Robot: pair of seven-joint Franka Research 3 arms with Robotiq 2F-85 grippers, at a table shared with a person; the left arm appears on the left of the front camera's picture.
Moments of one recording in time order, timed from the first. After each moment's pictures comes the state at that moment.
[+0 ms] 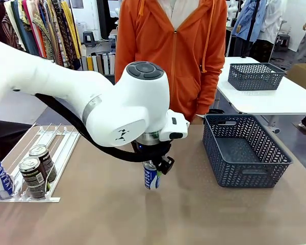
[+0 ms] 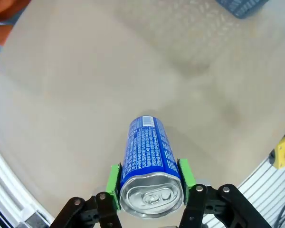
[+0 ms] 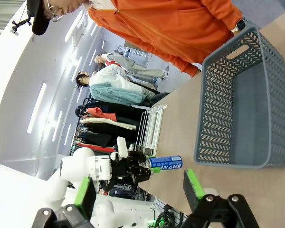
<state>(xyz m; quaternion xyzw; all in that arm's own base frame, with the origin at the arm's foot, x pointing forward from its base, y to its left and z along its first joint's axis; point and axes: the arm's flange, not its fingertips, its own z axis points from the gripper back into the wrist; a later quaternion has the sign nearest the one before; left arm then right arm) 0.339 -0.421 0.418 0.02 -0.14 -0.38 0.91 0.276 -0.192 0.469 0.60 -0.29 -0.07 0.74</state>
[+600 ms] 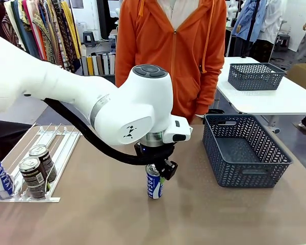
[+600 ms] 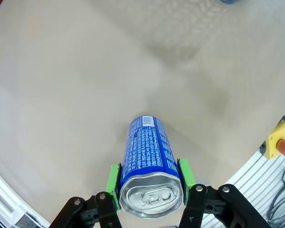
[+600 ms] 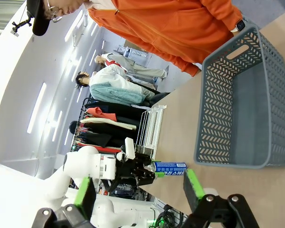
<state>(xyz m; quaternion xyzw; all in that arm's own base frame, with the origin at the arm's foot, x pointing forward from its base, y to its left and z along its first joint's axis) 0.343 -0.428 0.406 0.00 -0.09 -0.39 0.92 0.276 -0.192 0.469 0.60 -0.29 -0.07 0.74</state>
